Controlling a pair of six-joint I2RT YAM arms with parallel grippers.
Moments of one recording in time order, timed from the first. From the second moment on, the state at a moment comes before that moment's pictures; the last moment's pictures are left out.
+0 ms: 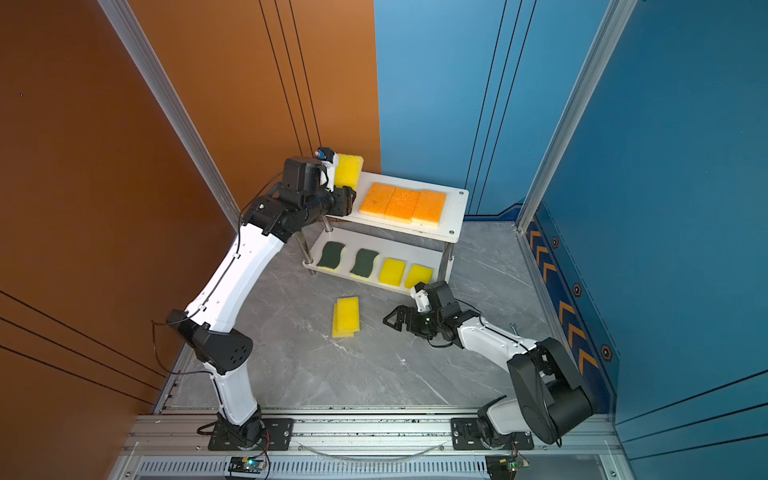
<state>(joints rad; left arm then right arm) -0.49 1.88 2.28 -0.84 -0.12 -0.20 0.46 1.41 0.66 -0.08 -0.56 0.67</state>
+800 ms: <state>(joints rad) -0.49 1.91 2.29 -0.86 -0.10 -0.23 0.46 1.39 0.65 -0.08 -0.56 0.67</state>
